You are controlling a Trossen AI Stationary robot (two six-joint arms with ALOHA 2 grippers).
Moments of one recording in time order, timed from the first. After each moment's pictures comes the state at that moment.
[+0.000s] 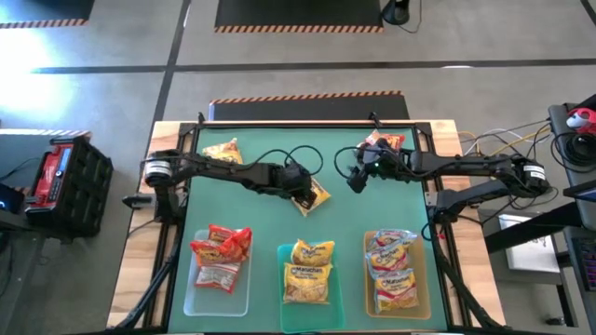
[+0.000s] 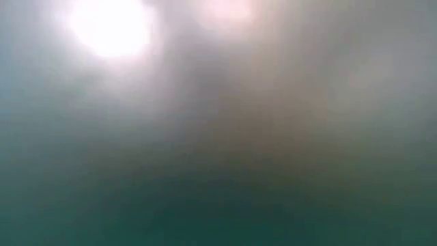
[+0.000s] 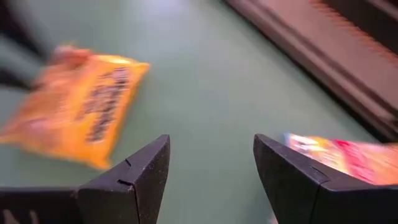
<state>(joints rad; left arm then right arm) 0.09 1.88 1.29 -0.47 -0.24 -0.82 -0.27 1.19 0.75 -0.33 0.29 0.22</state>
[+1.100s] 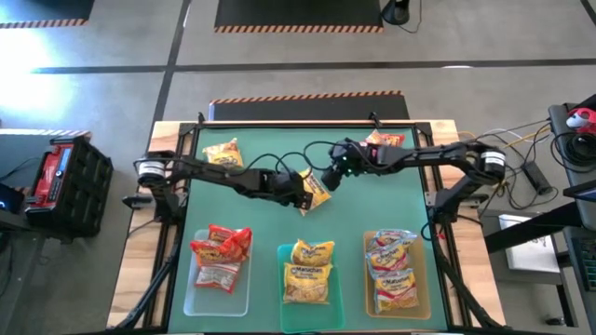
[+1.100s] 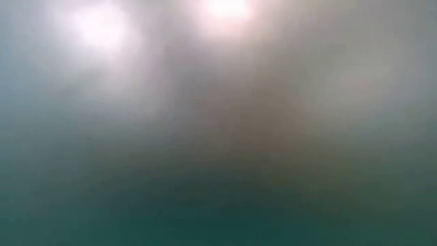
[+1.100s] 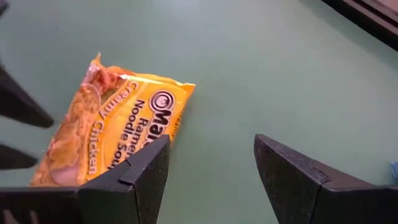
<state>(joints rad) 0.07 1.81 1.12 -0.27 -0.14 -1.10 -0.31 1.56 0.94 -0.21 0.12 0.35</state>
